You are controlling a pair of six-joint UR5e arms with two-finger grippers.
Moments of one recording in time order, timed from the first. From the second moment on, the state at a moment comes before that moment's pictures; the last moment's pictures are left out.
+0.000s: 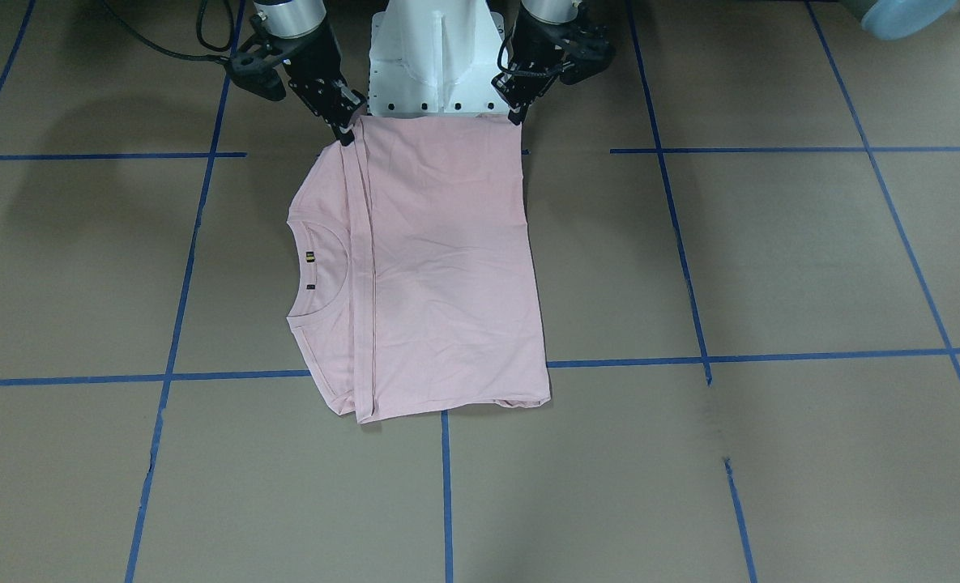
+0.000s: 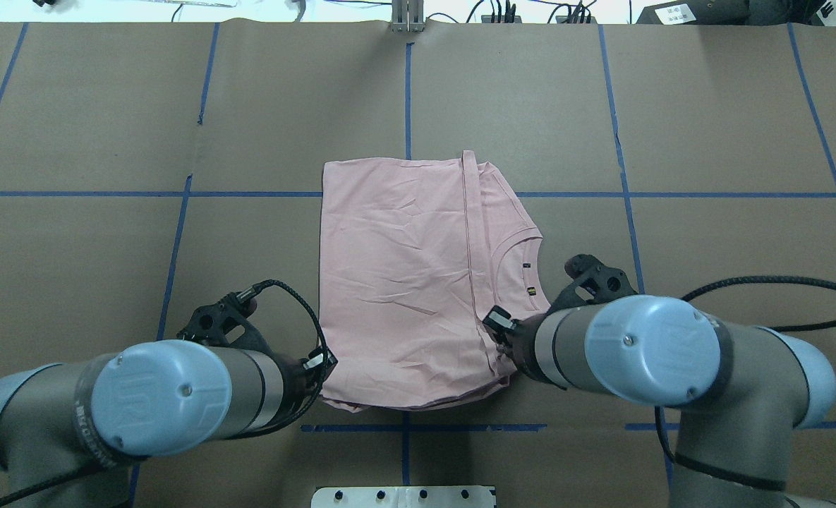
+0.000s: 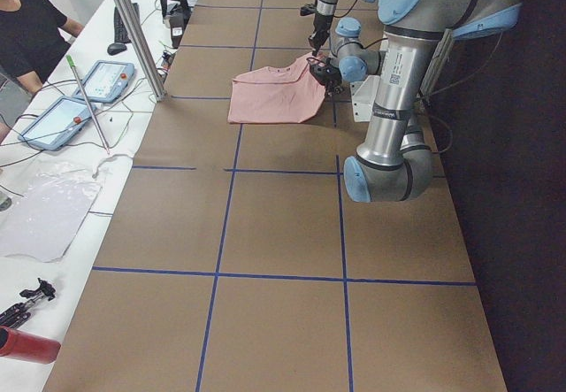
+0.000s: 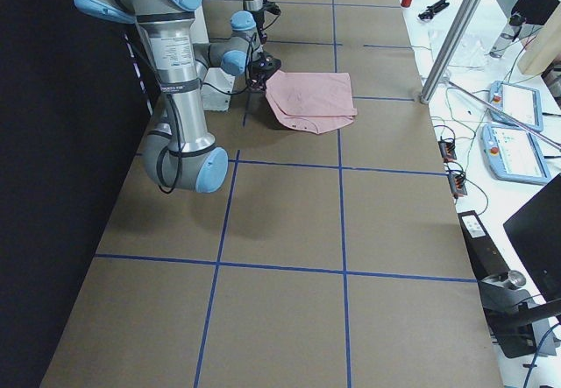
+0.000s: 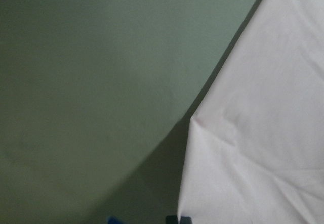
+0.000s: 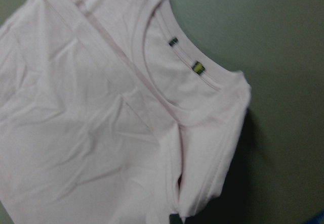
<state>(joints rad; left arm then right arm) -0.27 -2.01 -2.15 -1.51 -1.62 -2.06 0.35 -1.18 2.14 -1.60 1.64 2.02</state>
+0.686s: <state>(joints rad) -0.54 -2.19 -1.82 -1.64 -1.55 -1.78 0.64 -0.93 1.64 -1.38 1.73 1.92</state>
